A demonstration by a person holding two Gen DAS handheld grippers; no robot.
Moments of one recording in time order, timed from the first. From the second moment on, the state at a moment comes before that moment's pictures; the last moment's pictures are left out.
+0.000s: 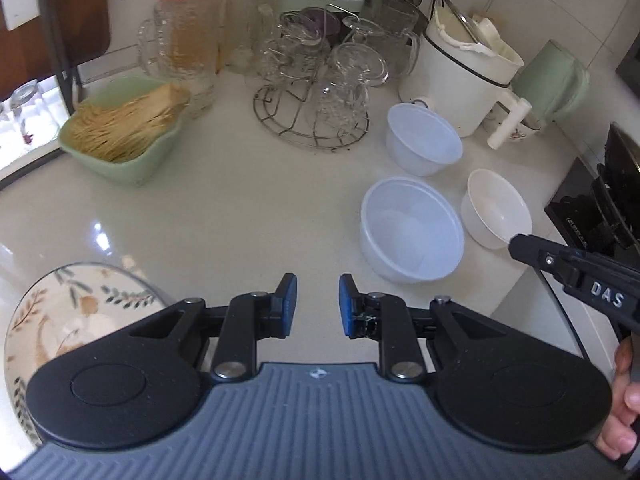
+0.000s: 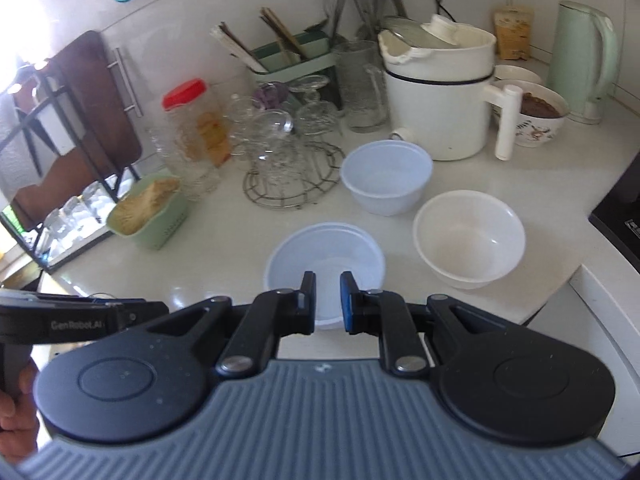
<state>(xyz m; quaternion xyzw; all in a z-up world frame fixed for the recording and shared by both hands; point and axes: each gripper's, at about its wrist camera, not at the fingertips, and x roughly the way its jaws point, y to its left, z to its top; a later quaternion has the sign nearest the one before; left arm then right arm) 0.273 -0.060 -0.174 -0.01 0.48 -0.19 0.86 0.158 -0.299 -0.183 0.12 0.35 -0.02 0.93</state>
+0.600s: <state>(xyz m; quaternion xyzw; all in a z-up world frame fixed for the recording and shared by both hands) 0.332 -0.104 -0.235 -0.09 0.51 -0.21 0.83 0.188 -0.324 -0.228 0.17 0.36 -0.03 0.92</state>
